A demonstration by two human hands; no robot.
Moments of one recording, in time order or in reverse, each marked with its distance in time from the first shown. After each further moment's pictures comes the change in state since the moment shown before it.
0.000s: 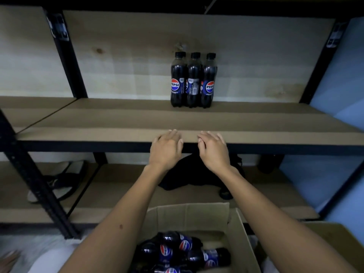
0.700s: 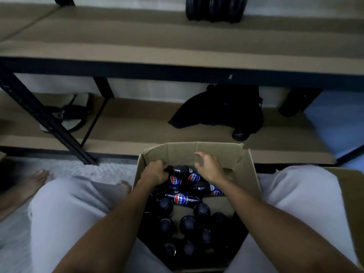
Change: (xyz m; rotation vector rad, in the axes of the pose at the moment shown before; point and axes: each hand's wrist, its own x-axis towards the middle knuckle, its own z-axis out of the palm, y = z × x) left_hand -0.220 -0.061 0.114 -0.155 -0.862 -0.701; right_hand -0.188 0.032 0.139 0.281 -0.697 0.352
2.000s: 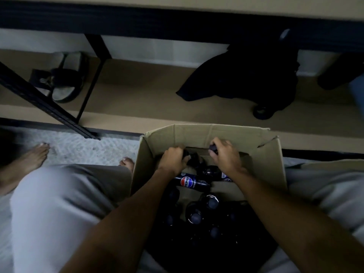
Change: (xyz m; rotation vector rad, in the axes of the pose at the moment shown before) left_hand 0.053 0.010 0.056 0.037 0.061 0.185; right_hand 0.052 0.071 0.039 -0.334 0.031 -0.116
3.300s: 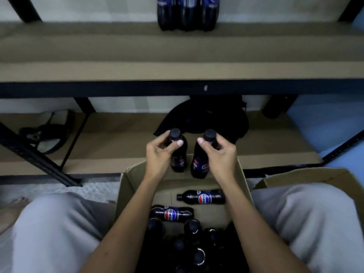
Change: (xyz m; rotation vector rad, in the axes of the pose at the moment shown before) left_hand -0.043 0.108 -0.115 -1.203 0.349 0.305; right_hand -0.055 -0.068 -0.154 1.159 0.630 0.160
